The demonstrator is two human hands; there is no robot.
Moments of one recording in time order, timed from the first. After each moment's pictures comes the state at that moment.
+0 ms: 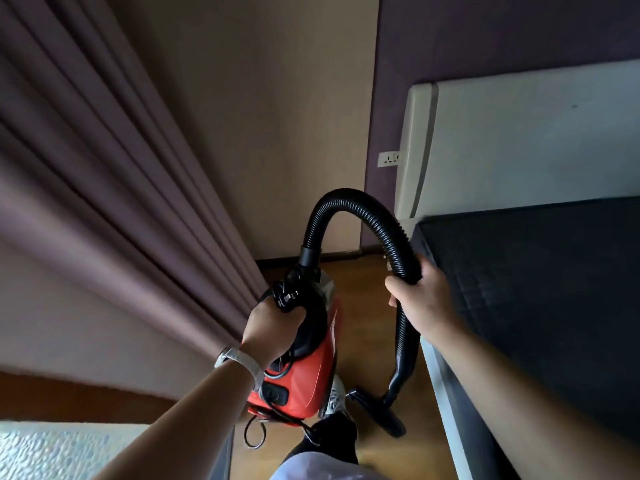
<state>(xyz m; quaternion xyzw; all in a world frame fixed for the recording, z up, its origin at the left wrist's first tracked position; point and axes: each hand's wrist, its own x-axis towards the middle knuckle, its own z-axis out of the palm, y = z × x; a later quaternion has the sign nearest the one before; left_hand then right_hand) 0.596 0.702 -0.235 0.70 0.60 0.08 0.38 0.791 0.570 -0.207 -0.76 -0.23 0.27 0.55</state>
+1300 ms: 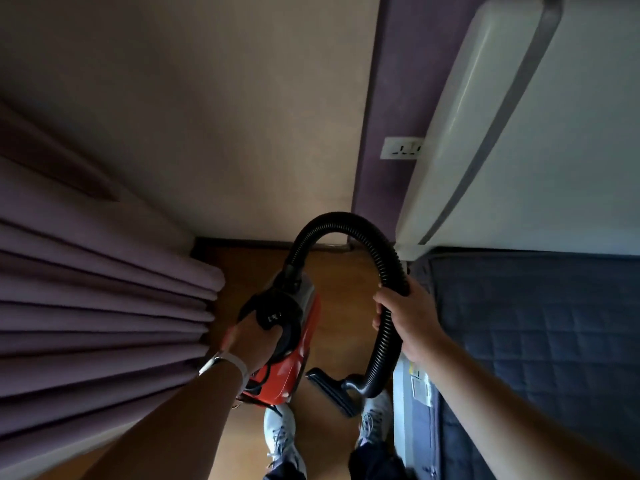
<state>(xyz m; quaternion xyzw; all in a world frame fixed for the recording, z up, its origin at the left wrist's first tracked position) 0.869 0.893 -0.498 0.62 0.68 -0.07 0.39 1.108 0.794 -0.444 -0.66 -0.04 0.53 0.53</state>
